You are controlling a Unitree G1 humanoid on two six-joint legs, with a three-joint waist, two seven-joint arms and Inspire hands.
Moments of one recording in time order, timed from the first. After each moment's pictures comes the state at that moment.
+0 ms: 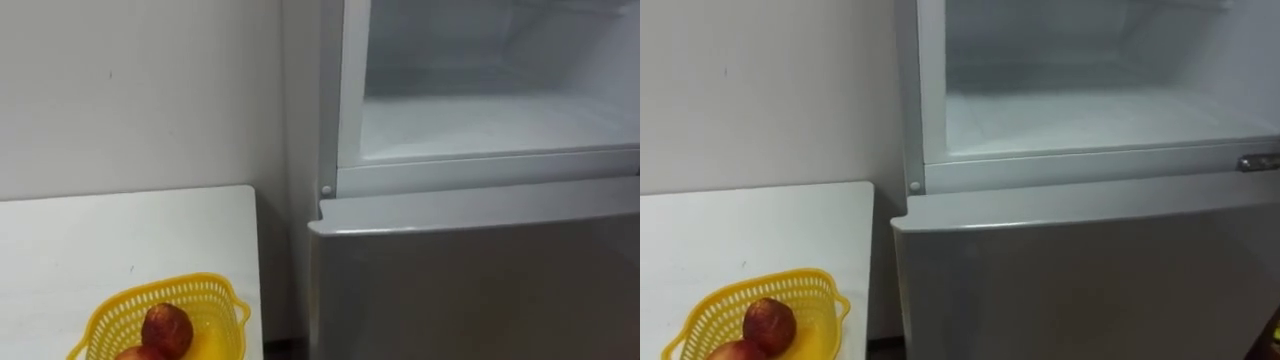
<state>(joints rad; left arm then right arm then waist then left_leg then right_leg) 0.32 0.19 0.21 1.06 0.38 0.11 0.05 0.06 -0.31 -0.64 -0.28 0.45 -0.07 -0.84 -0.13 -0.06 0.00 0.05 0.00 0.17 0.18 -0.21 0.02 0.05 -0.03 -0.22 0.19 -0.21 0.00</state>
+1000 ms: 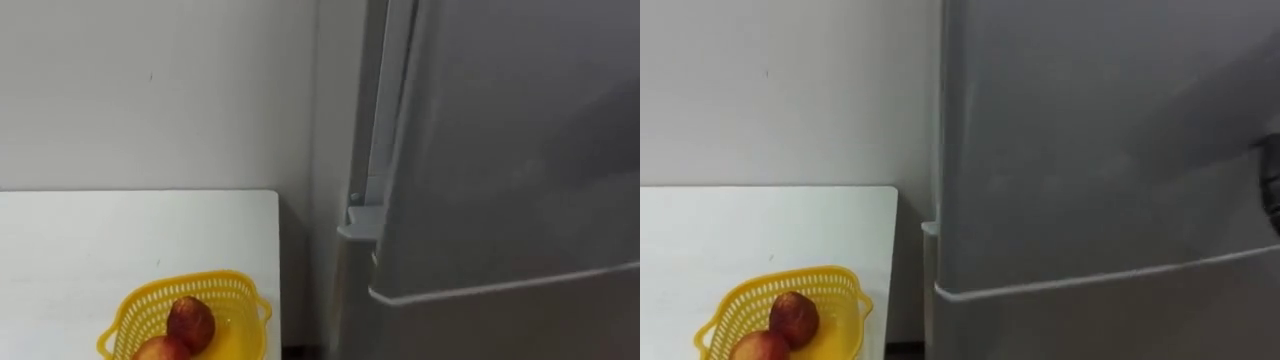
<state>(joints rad) 0.28 0.22 0.13 1.14 0.38 0.05 0.01 0.07 -0.38 -0.36 -0.40 -0.16 -0.11 -0.57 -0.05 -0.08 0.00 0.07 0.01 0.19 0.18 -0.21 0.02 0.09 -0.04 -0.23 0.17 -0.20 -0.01</state>
